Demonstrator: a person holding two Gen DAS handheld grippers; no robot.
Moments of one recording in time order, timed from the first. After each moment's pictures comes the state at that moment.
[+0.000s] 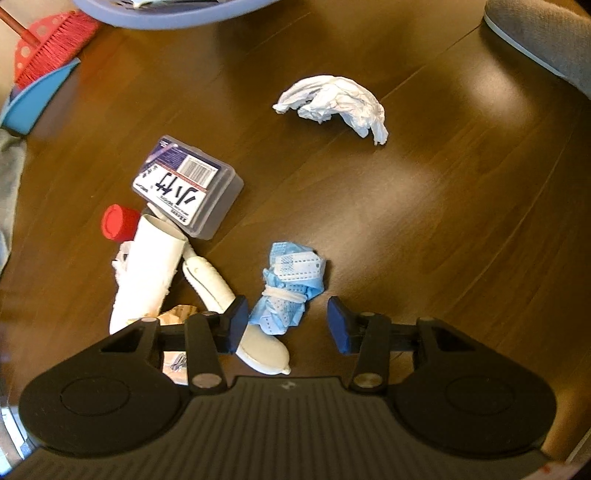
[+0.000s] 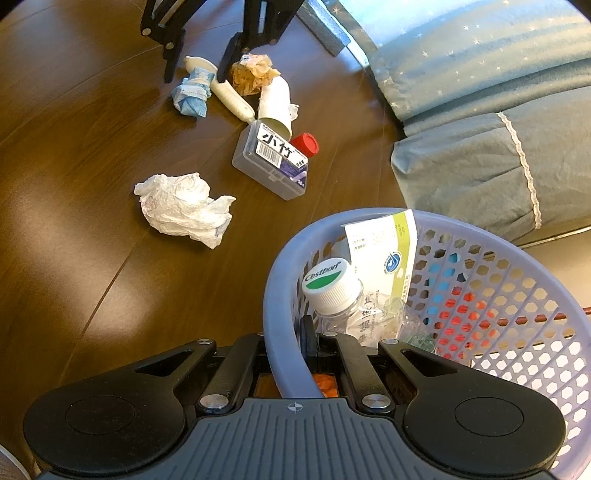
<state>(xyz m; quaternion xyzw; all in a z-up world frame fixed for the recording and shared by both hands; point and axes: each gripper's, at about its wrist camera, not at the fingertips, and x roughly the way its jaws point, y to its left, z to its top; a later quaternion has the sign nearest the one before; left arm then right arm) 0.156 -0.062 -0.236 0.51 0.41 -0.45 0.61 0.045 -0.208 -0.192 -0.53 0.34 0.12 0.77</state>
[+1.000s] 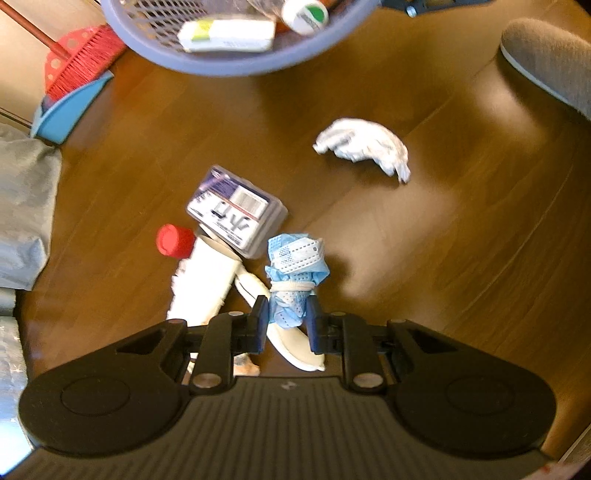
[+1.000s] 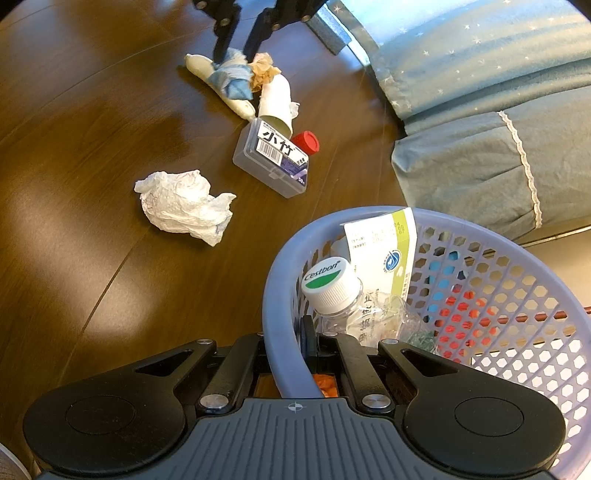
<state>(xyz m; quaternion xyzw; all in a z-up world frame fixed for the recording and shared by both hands) 0.157 -0.071 -0.191 0.52 0.38 -0.42 0.64 0.043 -0.210 -0.192 -0.53 0.34 0.12 0.77</state>
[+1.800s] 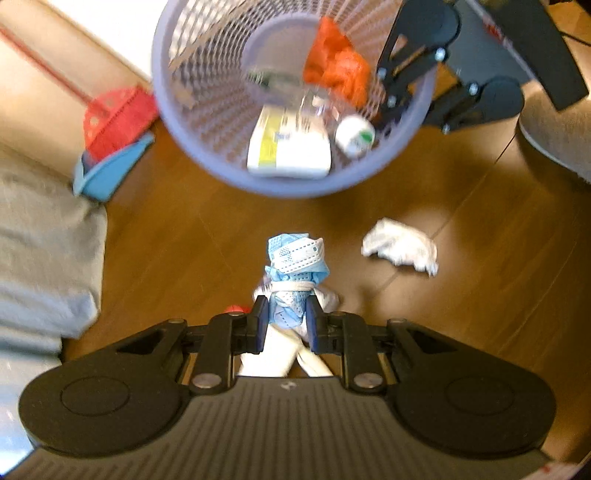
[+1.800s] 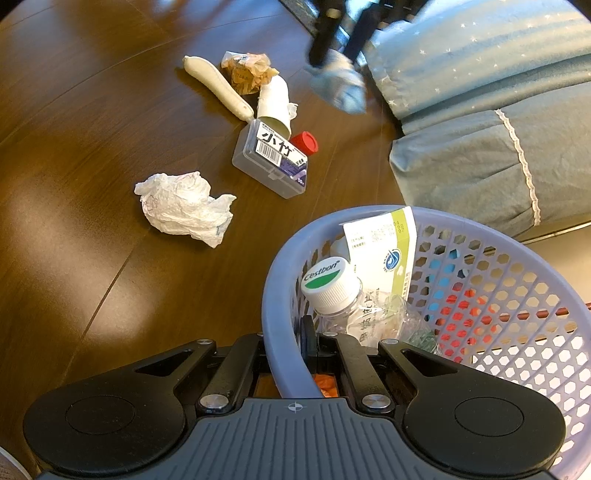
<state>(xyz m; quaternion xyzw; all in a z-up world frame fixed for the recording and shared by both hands) 0.160 -0.116 -0.120 0.52 0.30 -0.42 0.68 0.044 -0.209 -0.195 -0.52 0.34 0.12 0.77</state>
